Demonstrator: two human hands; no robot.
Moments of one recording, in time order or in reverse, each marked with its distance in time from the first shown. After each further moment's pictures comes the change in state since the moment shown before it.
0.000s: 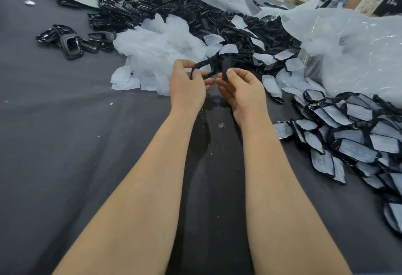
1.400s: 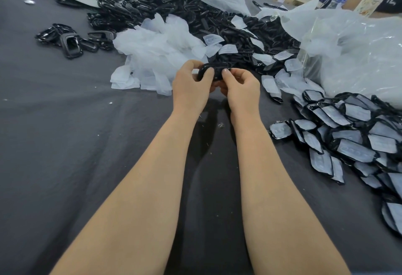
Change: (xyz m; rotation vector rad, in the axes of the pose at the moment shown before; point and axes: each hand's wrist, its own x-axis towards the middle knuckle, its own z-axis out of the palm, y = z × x) left_hand -0.002 -0.003 -0.001 0.149 -0.080 0.067; right_hand 0.003 0.008 0.008 -0.327 0.126 -0.186
